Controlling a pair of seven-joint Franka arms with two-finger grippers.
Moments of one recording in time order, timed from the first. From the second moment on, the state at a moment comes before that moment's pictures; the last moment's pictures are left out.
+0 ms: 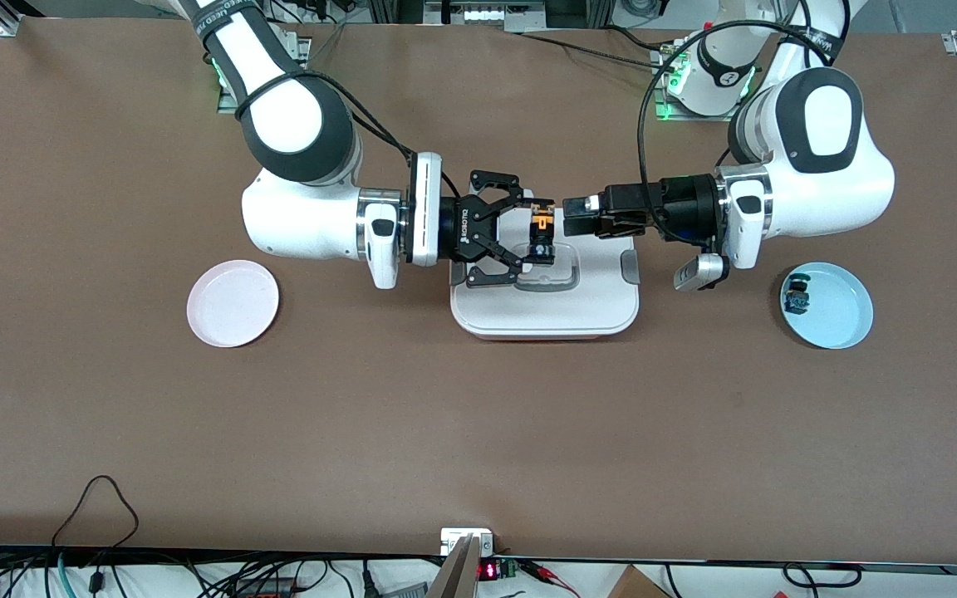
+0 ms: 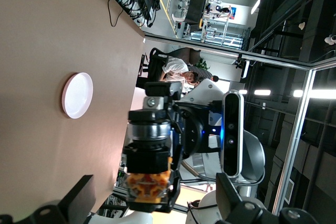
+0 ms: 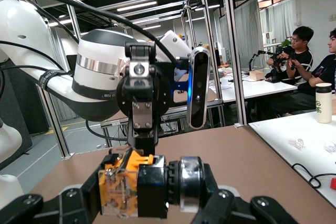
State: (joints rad) left arm 0.00 0.15 -0.31 -1.91 -1.58 1.98 0.27; right arm 0.56 0.52 0.06 -1.44 1.68 2.18 -1.78
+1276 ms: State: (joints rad) left arm -0.01 0.18 -0.34 -1.92 -1.64 1.98 0.30; right arm 0.56 0.52 0.05 -1.44 1.68 2.18 -1.78
